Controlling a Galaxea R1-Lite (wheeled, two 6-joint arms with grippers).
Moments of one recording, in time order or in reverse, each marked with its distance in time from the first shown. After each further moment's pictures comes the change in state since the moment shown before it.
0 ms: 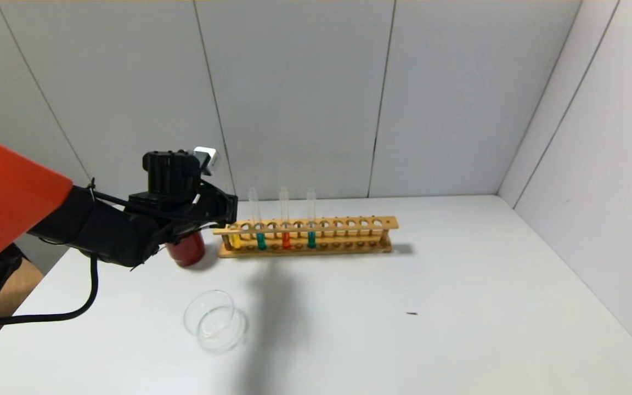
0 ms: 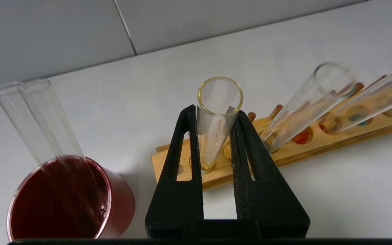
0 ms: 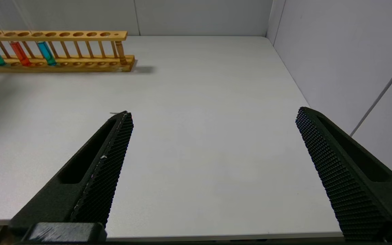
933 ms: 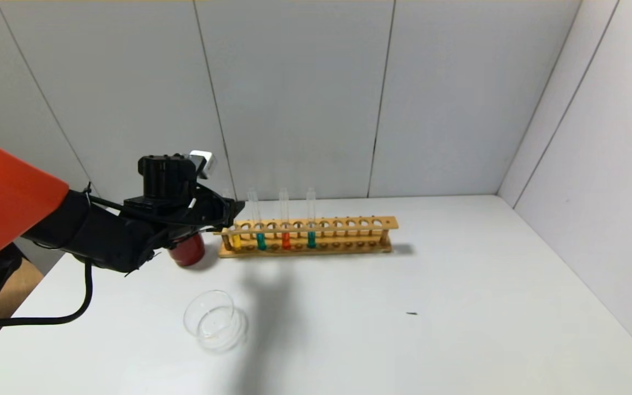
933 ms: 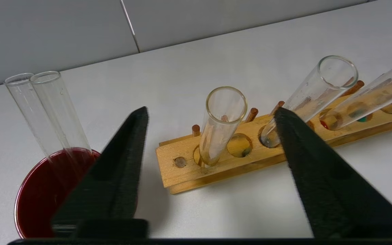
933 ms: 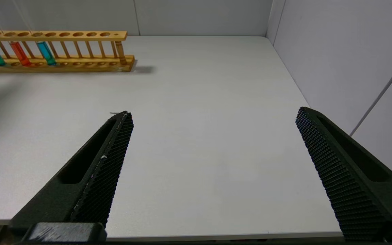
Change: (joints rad) left arm 0.014 -0.008 0.039 -0.024 -0.001 -0.007; right arm 0.000 0.000 0.000 0.000 0.000 0.000
